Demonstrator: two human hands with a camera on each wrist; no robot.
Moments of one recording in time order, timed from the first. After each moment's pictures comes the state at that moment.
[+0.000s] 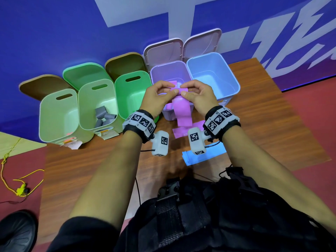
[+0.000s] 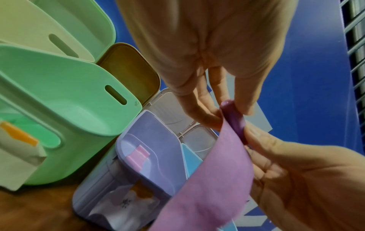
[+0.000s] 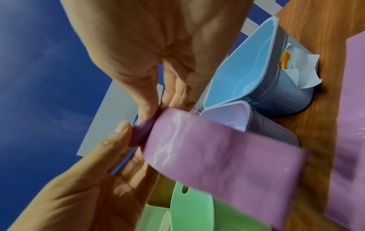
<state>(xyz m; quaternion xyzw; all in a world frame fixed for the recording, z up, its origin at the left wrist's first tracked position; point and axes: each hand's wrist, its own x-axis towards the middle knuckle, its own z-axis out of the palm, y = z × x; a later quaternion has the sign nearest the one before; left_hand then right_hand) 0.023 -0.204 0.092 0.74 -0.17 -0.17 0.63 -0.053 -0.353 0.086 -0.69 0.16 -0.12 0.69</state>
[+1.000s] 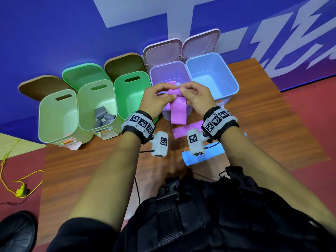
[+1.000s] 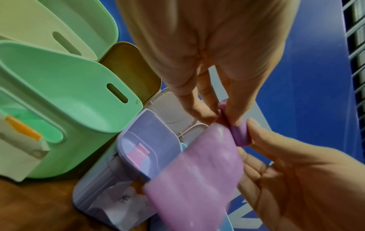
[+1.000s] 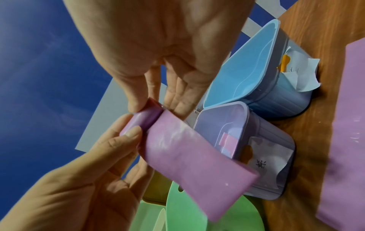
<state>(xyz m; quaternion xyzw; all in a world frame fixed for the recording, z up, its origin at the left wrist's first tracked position) 0.016 -0.202 0.095 0.72 -0.18 -0.17 0.64 -0.051 -0.349 0.083 -0.70 0.18 -0.11 0.69</state>
